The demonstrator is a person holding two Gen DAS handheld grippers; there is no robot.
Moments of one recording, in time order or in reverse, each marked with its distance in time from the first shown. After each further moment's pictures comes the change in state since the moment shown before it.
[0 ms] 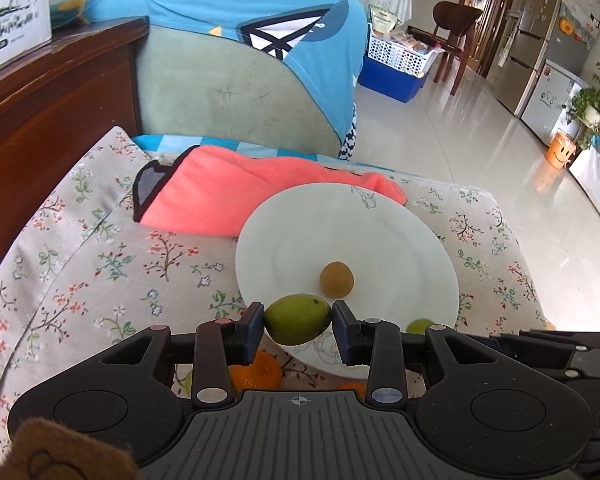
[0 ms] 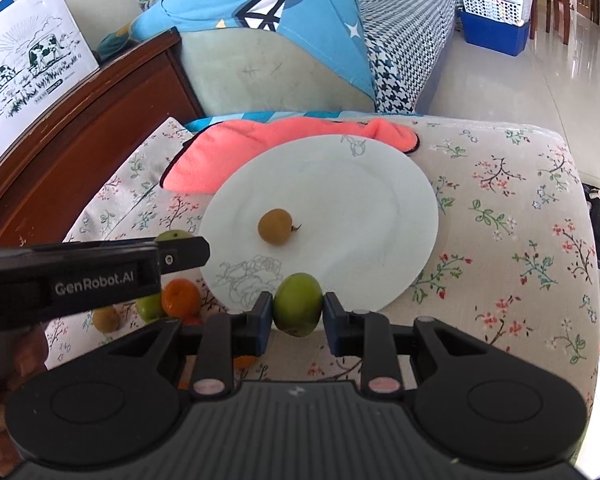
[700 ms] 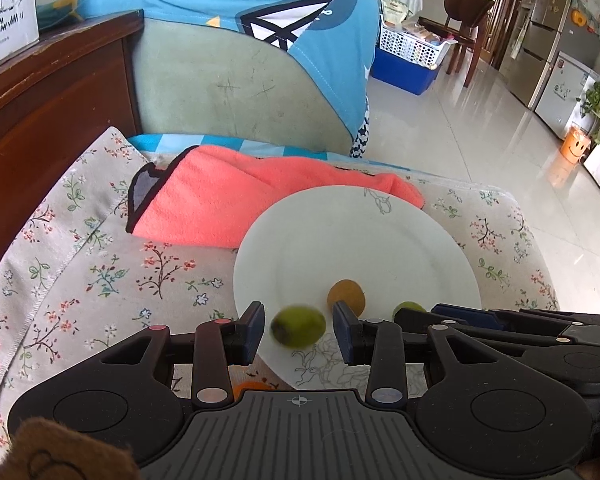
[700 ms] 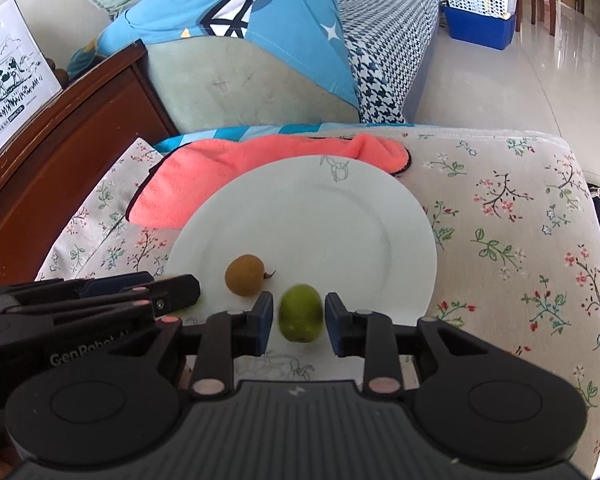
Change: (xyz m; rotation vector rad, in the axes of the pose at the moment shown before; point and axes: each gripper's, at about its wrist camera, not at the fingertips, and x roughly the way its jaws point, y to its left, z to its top) left arm 0.024 -0.003 0.015 -0.009 0.024 0.041; right arm 0.030 -0.014 0.027 0.049 -0.014 -0.025
